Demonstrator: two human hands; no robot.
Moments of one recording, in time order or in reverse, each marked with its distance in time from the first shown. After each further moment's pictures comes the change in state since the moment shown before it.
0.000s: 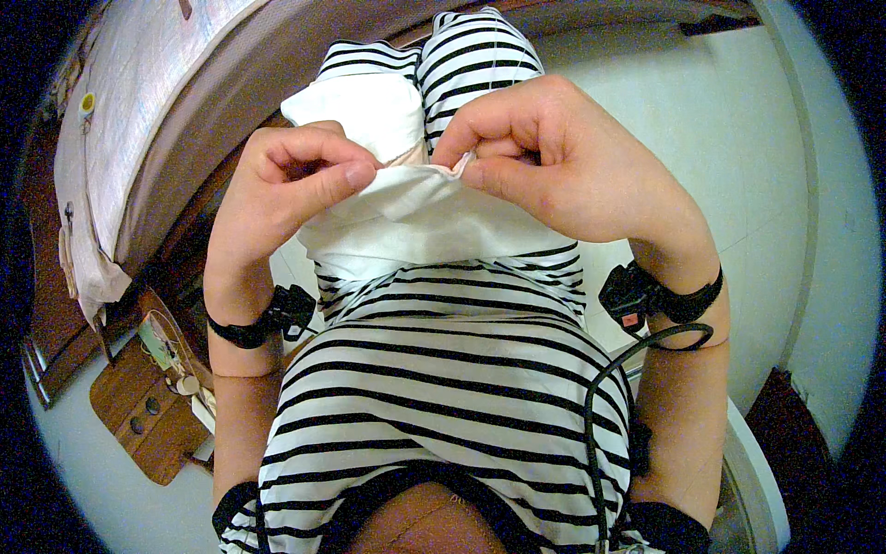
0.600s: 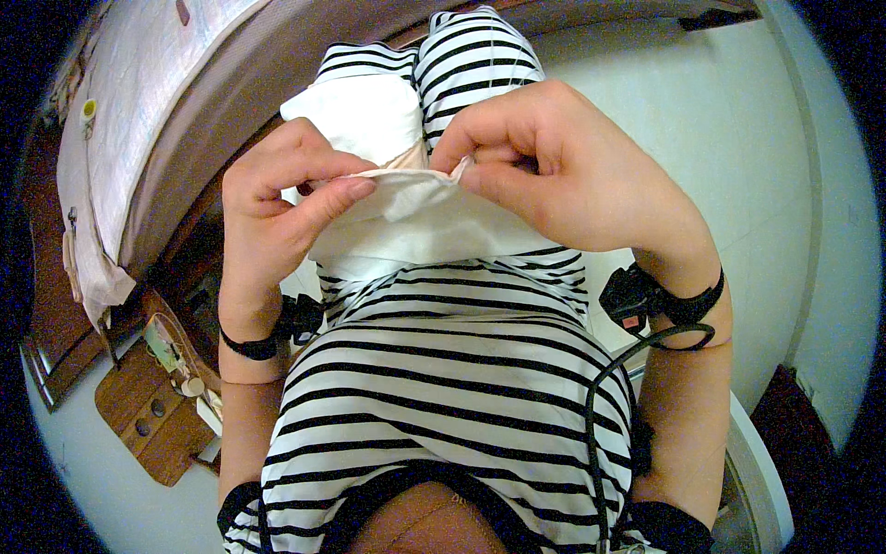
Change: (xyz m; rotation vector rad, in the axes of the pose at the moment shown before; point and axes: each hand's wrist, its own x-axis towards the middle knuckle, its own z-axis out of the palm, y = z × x) left_hand -0.007 0.000 0.015 0.379 0.255 0.381; right_hand -0.006 -0.001 0.004 -0.095 0.053 -0.018
